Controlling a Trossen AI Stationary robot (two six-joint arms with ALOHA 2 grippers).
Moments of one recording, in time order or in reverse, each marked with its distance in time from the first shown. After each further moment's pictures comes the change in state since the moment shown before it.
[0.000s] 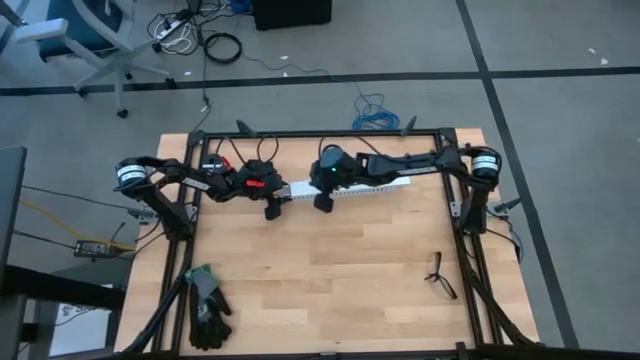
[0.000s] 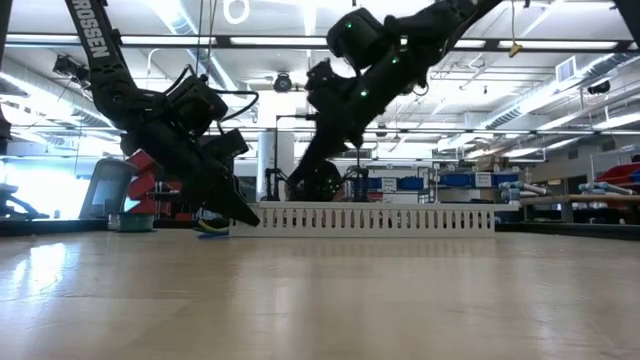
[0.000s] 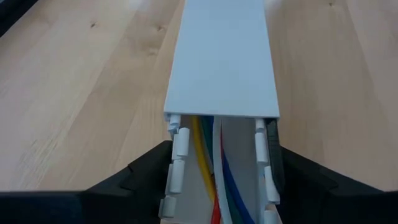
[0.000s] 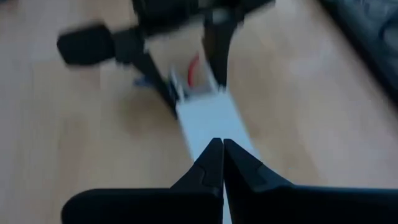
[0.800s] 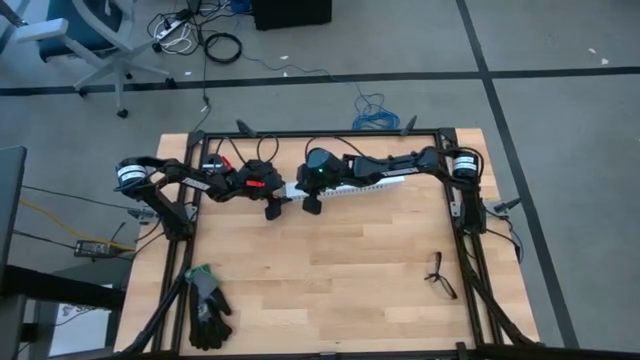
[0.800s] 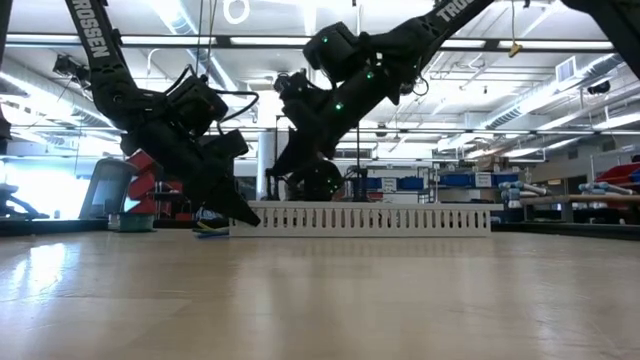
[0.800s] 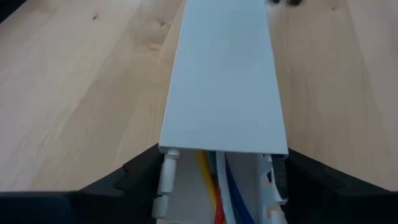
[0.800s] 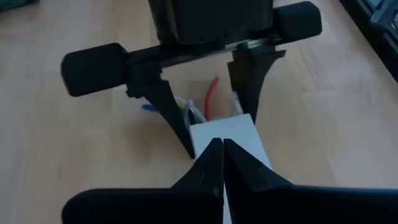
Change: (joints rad) left arm 0.000 0.000 0.000 -0.004 -0.001 -0.051; right arm 0.009 0.150 0.129 0.067 -0.089 -0.057
